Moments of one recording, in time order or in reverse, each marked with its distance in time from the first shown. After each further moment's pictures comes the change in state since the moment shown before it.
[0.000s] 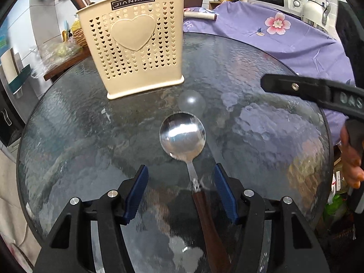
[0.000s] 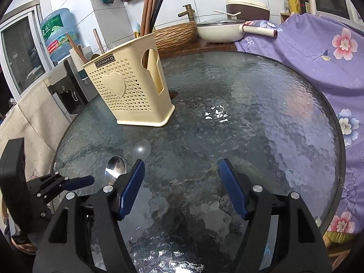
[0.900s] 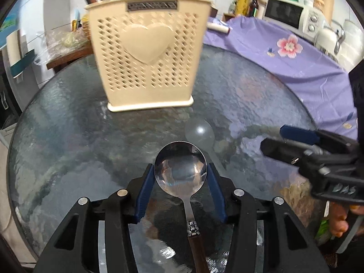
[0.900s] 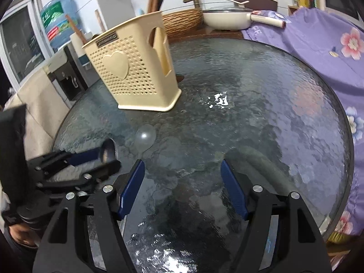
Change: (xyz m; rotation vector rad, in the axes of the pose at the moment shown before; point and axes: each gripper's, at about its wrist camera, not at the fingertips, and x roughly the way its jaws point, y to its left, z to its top) left arm 0.000 0.018 0.023 -0.143 -0.059 -0.034; right arm 0.026 0.018 0.001 -0.045 0.099 -0.003
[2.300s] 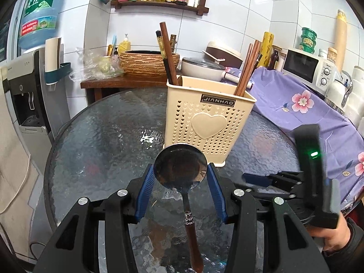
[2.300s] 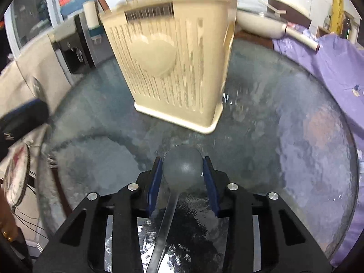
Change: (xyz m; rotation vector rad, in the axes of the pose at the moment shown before) left arm -0.078 0.051 0.029 -0.132 -0.251 0.070; right arm 0.050 0.065 0.048 -0.170 0.056 -0.017
